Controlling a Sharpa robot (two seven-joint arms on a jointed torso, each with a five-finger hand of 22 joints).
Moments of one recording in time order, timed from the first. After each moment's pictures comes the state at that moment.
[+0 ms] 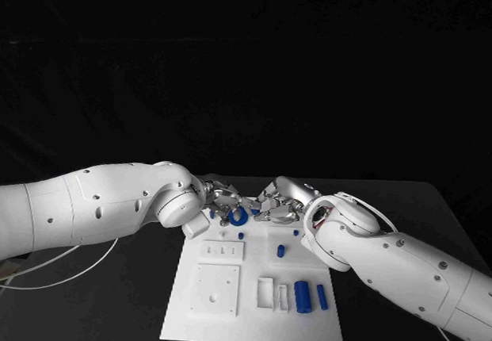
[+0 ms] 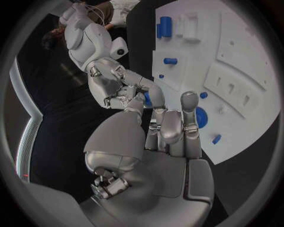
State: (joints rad) left arm 1.46 -0.62 -0.21 1.30 -0.41 -0.10 -0.31; left_hand 1.15 0.05 0.00 0.01 0.22 1.13 0.02 0.07 0.73 1.42 -0.07 0.56 0.58 1.41 -0.11 1.30 0.96 0.07 1.19 -0.13 0.85 1.12; right arm 1.11 -0.52 0.21 1.34 -1.49 -0.20 -0.20; right_hand 1.27 -0.06 0.38 -0.20 0.13 1.18 0.08 0.06 0.06 1.34 -0.01 1.12 1.30 1.46 -0.08 1.04 1.12 0.06 1.47 -0.10 1.07 1.31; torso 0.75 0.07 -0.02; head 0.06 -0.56
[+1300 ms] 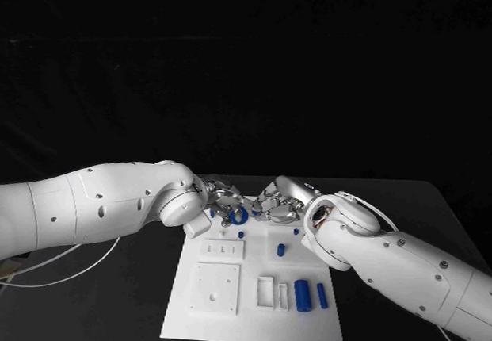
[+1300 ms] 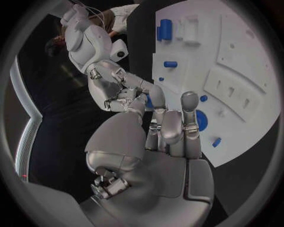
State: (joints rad) left arm 1.46 -0.60 -0.21 1.29 -0.42 -0.08 -0.31; left_hand 1.18 0.12 0.09 -0.04 0.29 1.12 0.02 0.07 0.73 1.42 -0.07 0.56 0.57 1.41 -0.11 1.30 0.96 0.07 1.20 -0.13 0.82 1.15; right arm 1.11 -0.52 0.21 1.35 -1.49 -0.20 -0.21; right_hand 1.27 -0.06 0.38 -0.21 0.13 1.17 0.08 0.06 0.06 1.34 -0.01 1.12 1.30 1.46 -0.08 1.04 1.12 0.06 1.47 -0.10 1.07 1.31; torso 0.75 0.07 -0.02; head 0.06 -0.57
